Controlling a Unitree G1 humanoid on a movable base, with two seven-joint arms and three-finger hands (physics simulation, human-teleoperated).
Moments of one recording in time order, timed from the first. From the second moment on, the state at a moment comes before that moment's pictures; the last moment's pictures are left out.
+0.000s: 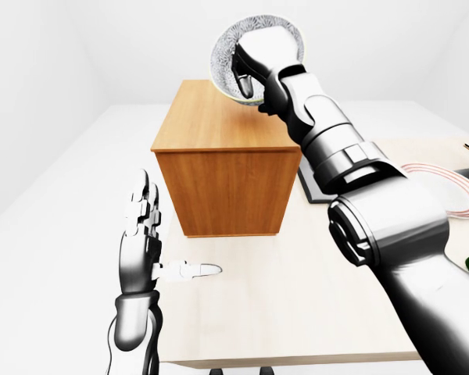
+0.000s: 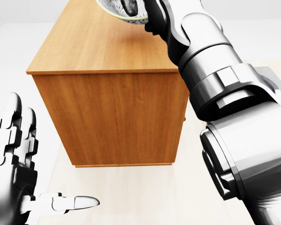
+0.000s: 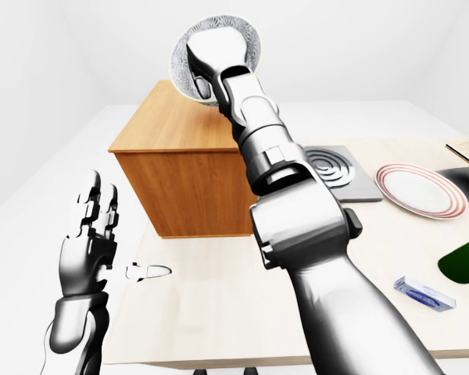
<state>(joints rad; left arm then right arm) 0.22 0.00 -0.01 -0.53 0.07 -0.09 -0.02 -1.65 -0.13 0.07 1.32 -1.28 -0.09 -0.12</state>
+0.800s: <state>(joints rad) 0.22 0.00 -0.01 -0.53 0.07 -0.09 -0.01 -1.63 -0.12 0.07 1.32 -1.30 -0.09 -0.14</state>
